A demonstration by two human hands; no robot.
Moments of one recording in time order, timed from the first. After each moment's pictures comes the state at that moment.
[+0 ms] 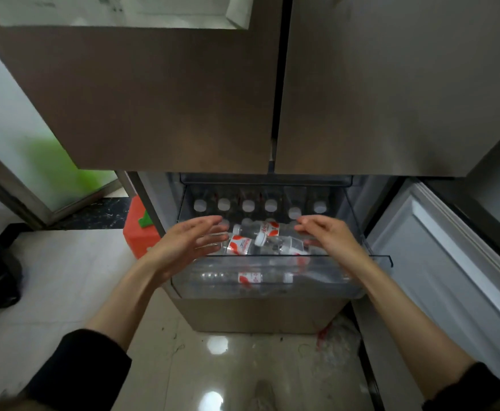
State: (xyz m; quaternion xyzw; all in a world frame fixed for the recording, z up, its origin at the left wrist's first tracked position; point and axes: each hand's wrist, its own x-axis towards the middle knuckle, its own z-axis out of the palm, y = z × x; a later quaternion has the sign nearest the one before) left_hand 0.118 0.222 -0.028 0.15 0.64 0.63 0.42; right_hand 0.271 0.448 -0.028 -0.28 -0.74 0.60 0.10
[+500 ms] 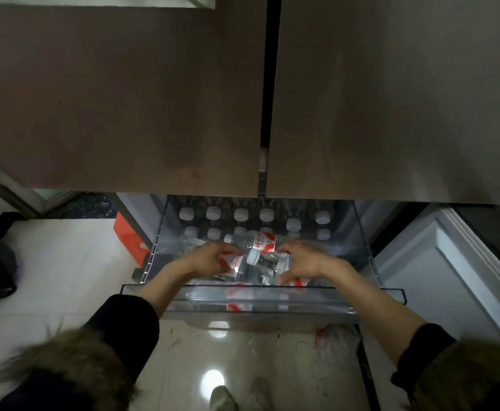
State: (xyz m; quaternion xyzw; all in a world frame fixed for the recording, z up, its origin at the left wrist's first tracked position) left_hand 0.067 0.308 -0.104 0.39 0.83 0.17 0.36; right_hand 0.200 0.493 -0.084 -0.17 -0.91 0.26 -0.25
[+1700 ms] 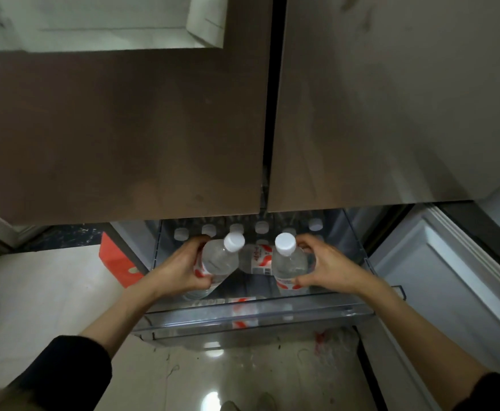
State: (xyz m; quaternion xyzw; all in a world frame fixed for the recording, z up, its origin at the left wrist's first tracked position) left_hand 0.036 0.265 -0.078 0.44 0.82 0.25 0.27; right_hand 0.235 0.491 -0.049 -0.22 -0.88 0.41 -0.08
